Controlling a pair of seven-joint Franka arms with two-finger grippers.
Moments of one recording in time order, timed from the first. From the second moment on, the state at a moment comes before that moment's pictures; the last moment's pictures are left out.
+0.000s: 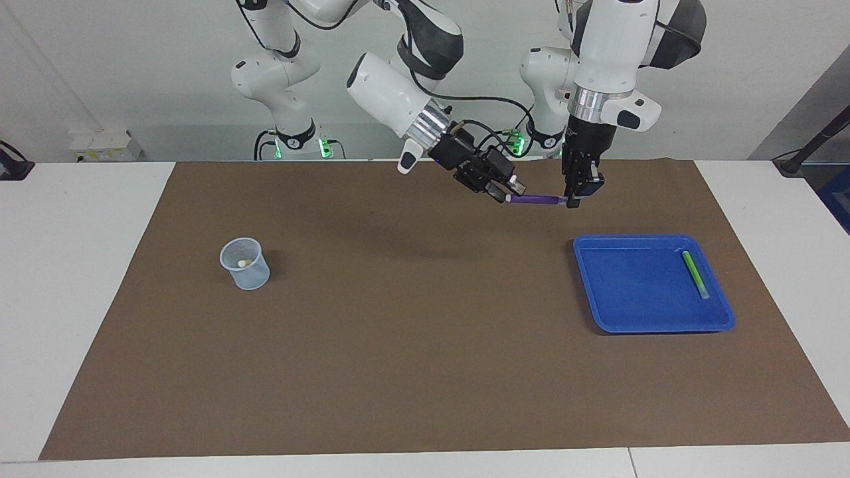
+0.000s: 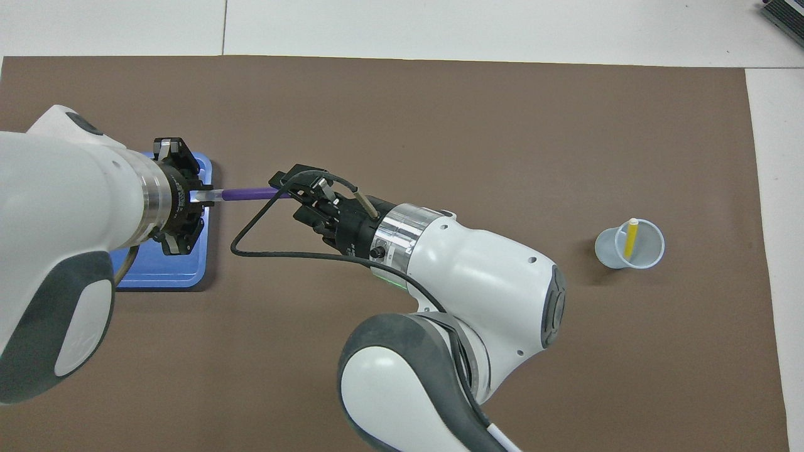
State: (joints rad) left arm -0.28 -0.11 -0.08 -1.83 0.08 1.95 -1.93; right arm 0.67 0.20 0.08 -1.78 1.15 2.83 0.56
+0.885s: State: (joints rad) left arm -0.28 -0.11 -0.08 -1.83 0.08 1.95 -1.95; right arm 0.67 0.20 0.10 -1.77 1.15 2.87 0.58
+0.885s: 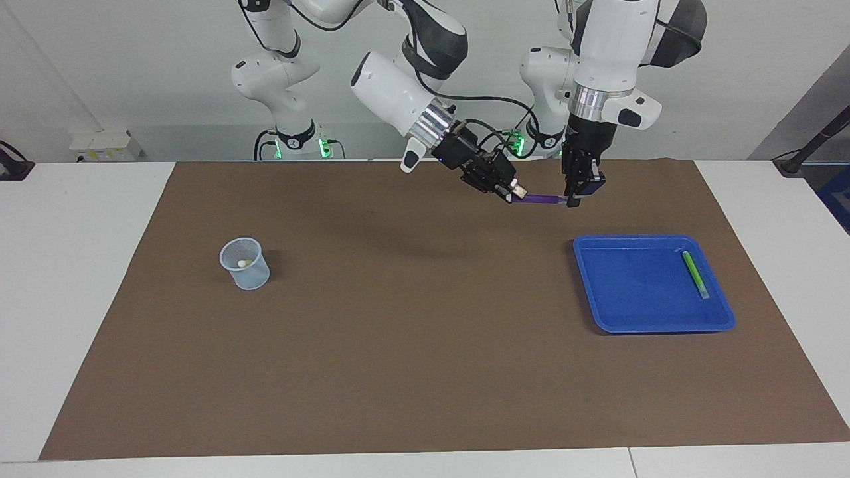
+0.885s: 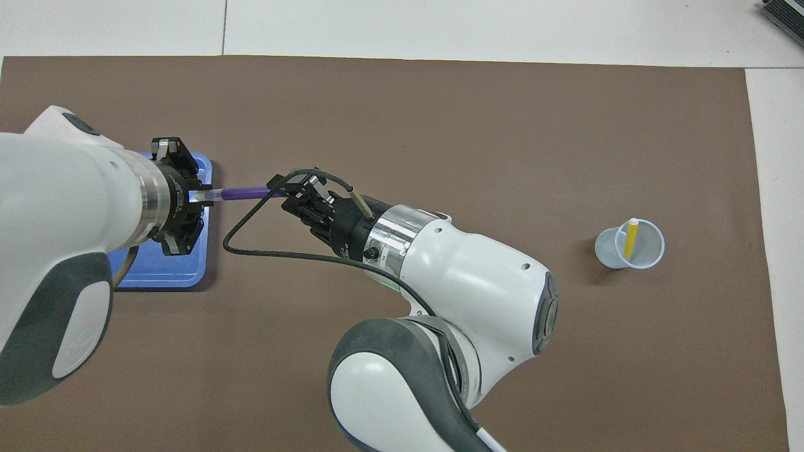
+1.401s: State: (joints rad) left arm -0.28 -0.11 -0.08 -1.83 0.08 1.95 -1.95; right arm 0.67 0.21 0.10 -1.77 1.15 2.87 0.58
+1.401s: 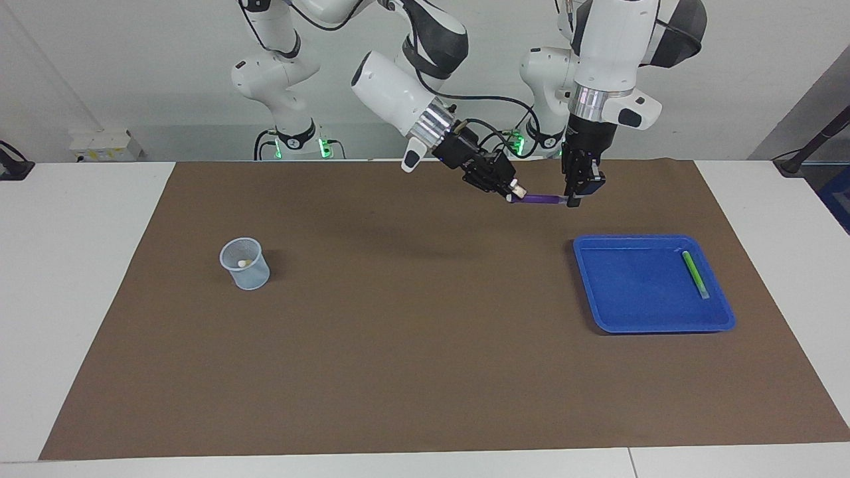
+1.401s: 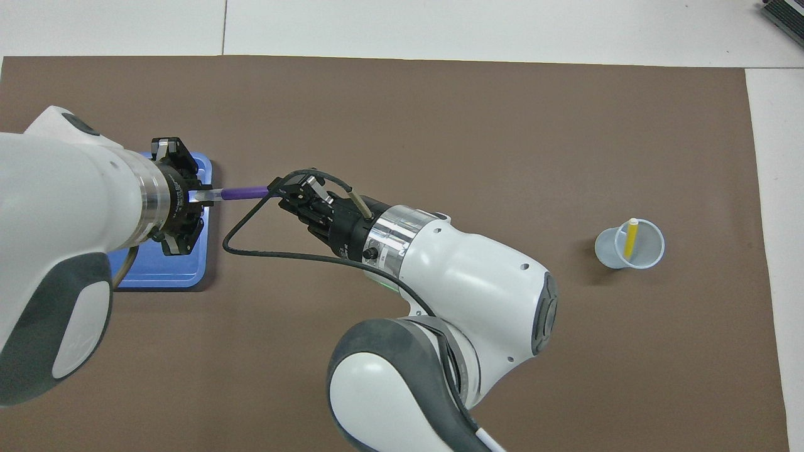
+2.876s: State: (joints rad) left arm -0.28 -0.12 -0.08 -1.83 0.08 1.95 -1.97; right arm 0.67 0.21 0.10 -1.76 1.16 2.88 0.59
